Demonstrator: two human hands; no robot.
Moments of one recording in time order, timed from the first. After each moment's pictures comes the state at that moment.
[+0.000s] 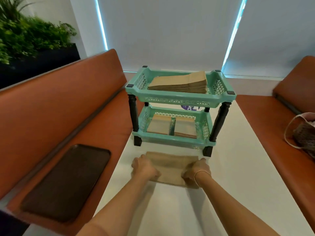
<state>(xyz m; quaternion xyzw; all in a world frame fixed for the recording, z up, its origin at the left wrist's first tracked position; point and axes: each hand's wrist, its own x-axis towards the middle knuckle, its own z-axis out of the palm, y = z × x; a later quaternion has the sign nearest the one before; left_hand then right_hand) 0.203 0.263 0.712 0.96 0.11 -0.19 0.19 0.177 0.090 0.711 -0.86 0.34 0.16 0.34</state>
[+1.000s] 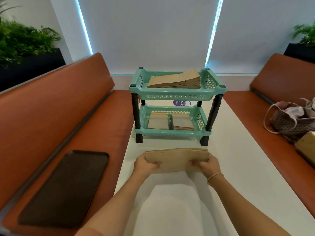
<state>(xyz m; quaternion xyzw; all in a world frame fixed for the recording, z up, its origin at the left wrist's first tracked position) 0.178 0.308 0.707 0.78 0.05 -0.13 0.61 0.118 0.098 0.712 -0.74 0.26 -0.11 0.60</state>
